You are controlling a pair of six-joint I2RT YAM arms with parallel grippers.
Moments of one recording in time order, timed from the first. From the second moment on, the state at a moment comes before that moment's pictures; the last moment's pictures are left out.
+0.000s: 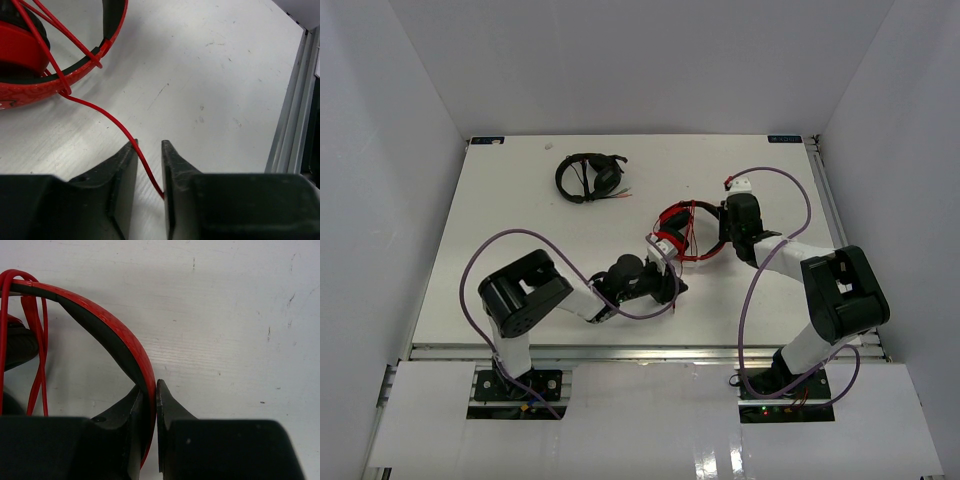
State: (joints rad) left arm -0.93 1.82 0.63 0.93 0.22 -0.32; right arm 0.36 1.60 0.77 0.22 0.23 0.11
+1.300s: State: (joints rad) left arm -0.94 0.39 0.53 -0.19 -0.09 -0.08; right arm 0.17 0.74 0.66 -0.26 -0.20 -0.16
